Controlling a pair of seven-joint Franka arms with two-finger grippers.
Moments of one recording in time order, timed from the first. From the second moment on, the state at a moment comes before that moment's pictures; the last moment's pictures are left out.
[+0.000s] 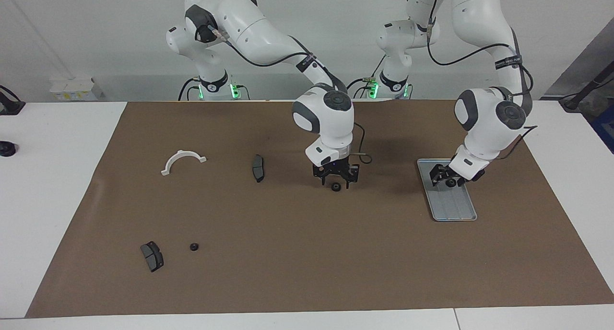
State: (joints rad) left arm -0.07 0.25 -0.12 -1.92 0.00 2.23 -0.18; right arm 0.47 0.59 0.16 -1.47 -0.19 2.23 0.99
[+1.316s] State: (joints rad) left arm -0.46 0.39 -0.12 -1.94 0.04 2.45 -0.49; right arm -0.06 0.60 0.16 -1.49 -0.10 2.23 0.13
